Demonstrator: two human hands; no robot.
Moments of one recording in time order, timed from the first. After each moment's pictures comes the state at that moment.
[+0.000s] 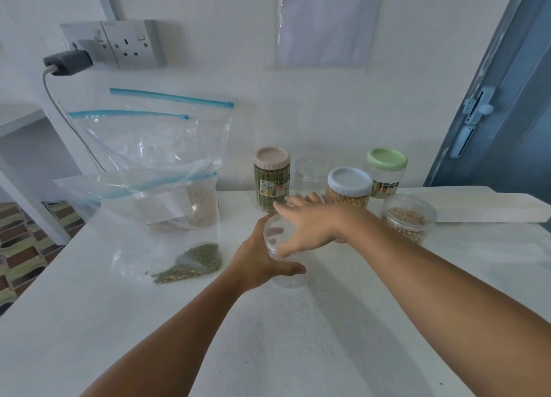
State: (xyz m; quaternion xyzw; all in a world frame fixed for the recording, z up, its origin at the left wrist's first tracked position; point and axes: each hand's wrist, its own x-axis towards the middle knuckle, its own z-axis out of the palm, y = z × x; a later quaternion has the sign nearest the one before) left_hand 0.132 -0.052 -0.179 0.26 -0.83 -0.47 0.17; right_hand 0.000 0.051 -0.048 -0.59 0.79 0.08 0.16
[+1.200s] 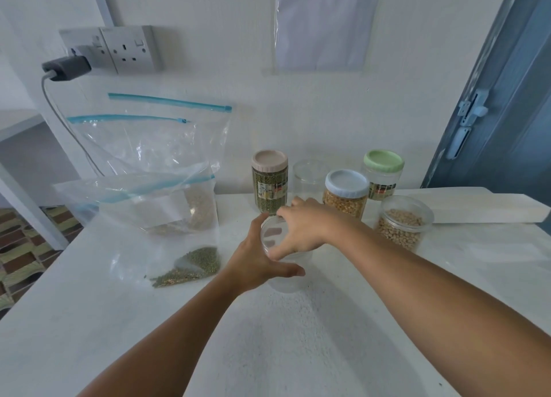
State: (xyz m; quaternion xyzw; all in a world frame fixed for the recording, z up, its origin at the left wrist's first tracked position) left_hand 0.134 -0.051 -0.172 0.23 -0.82 -0.50 0.17; right_hand 0.006 0.044 -0.055 -0.58 0.81 0.05 0.13
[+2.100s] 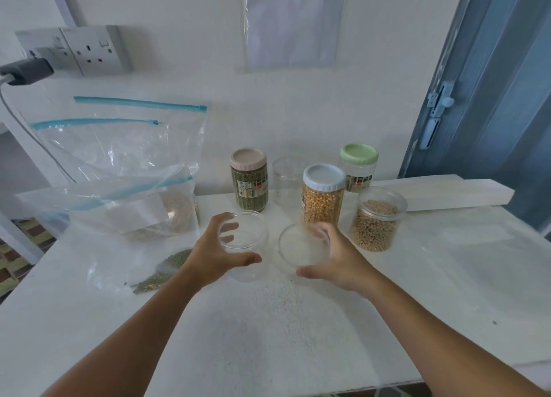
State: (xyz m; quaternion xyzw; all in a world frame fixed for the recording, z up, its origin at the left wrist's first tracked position) left_hand 0.158 -0.086 -0.171 0.28 -0.79 -0.51 0.18; right_hand -0.038 0.138 -0.167 -0.38 0.80 -0.40 0.25
